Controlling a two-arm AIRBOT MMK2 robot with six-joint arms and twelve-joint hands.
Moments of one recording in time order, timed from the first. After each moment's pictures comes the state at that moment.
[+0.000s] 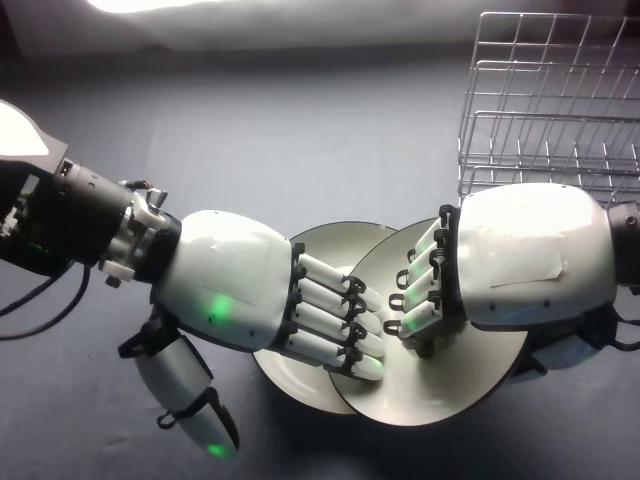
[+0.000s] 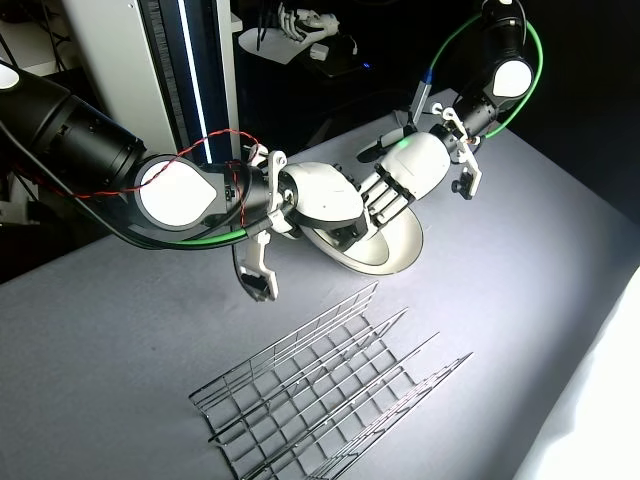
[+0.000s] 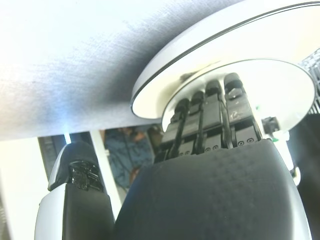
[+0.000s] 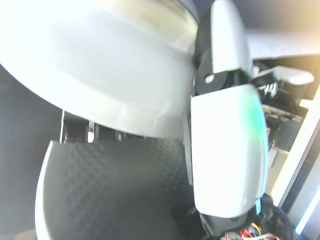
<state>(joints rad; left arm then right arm) 0.41 -1.23 1.49 1.87 -0.99 -0.15 -0.51 -1.06 1.11 -1.08 0.57 -0.29</state>
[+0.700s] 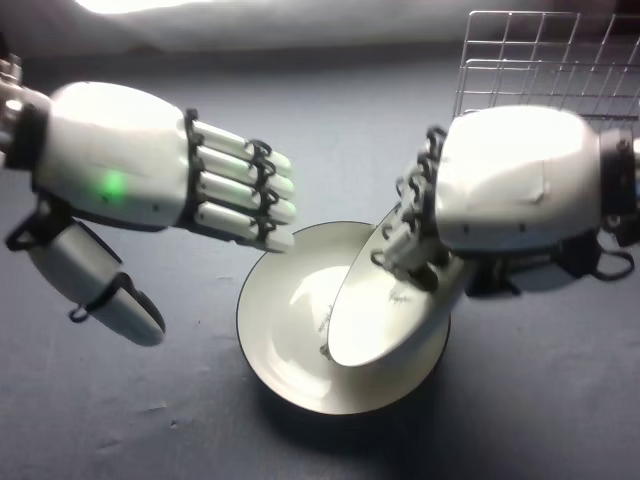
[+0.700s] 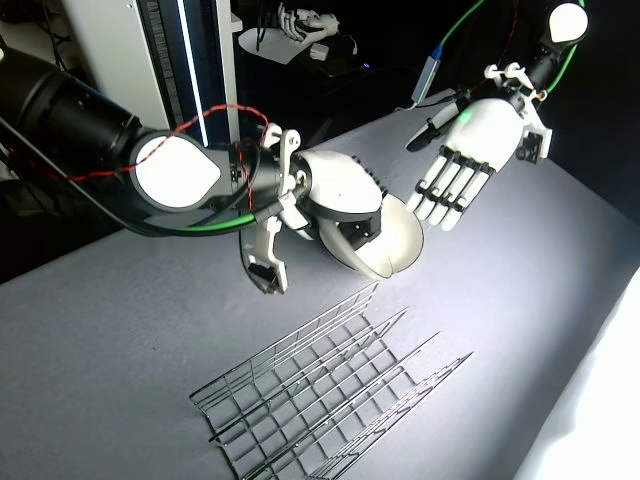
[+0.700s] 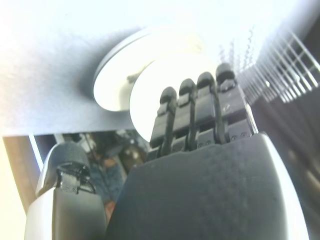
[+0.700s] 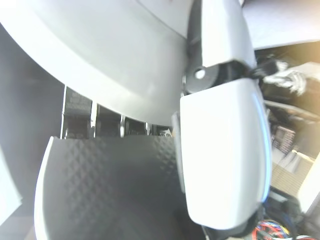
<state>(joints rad) 0.25 -1.03 1.47 1.86 -0.97 -0.20 -0.37 -1.03 1.06 -1.04 0.54 -0.28</state>
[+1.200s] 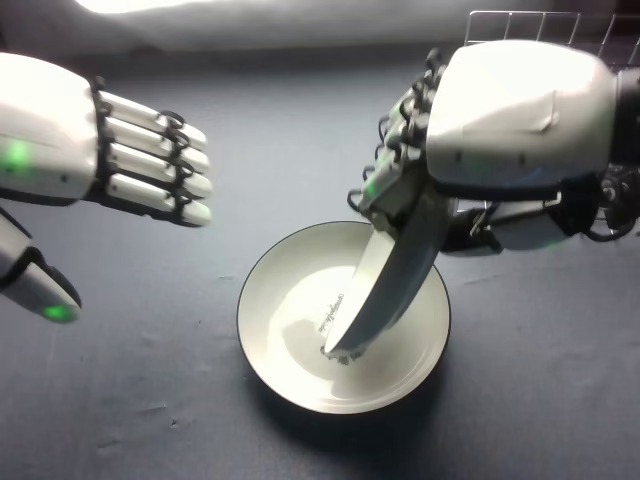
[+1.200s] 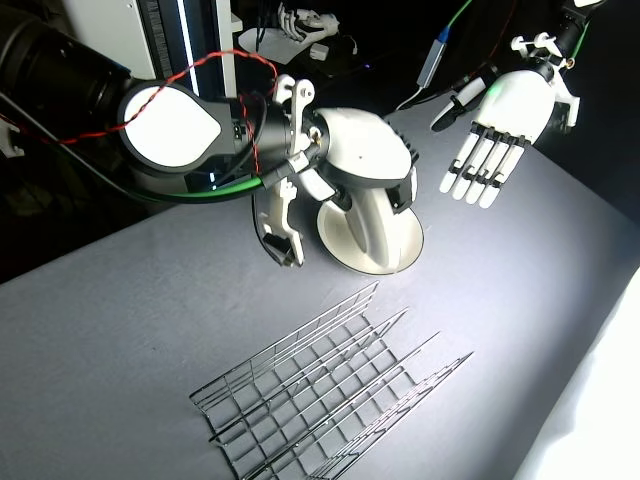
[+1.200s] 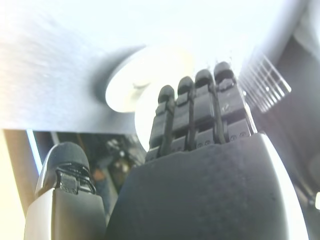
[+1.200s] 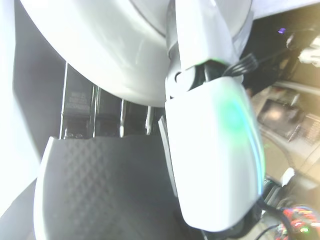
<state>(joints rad) 0.17 -0.92 1.46 1.96 -0.99 -0.29 -0.27 -0.99 1.00 -0.88 0.50 -0.27</state>
